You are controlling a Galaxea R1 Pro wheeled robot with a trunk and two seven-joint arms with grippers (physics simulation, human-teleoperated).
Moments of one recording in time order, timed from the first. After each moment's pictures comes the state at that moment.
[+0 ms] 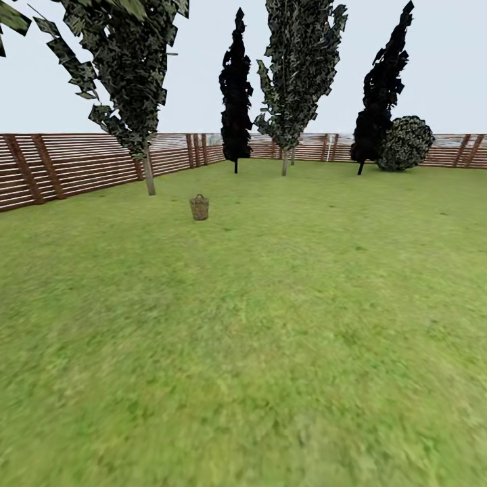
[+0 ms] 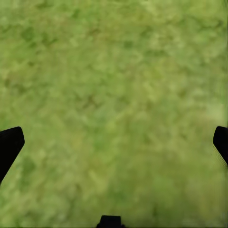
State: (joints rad) left arm -0.18 -0.06 -0.08 -0.19 0.00 -0.45 0.17; right arm -0.19 -0.04 -0.16 -0.32 -0.07 -0.21 0.01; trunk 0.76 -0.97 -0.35
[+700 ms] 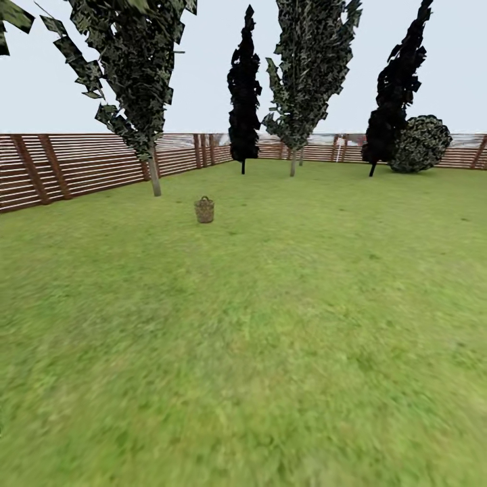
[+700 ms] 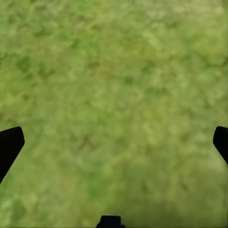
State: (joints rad) left arm -0.18 -0.06 -0.08 -0.19 0.00 -0.45 0.17; right arm -0.19 -0.04 -0.16 -0.32 -0.07 -0.21 0.01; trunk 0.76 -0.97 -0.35
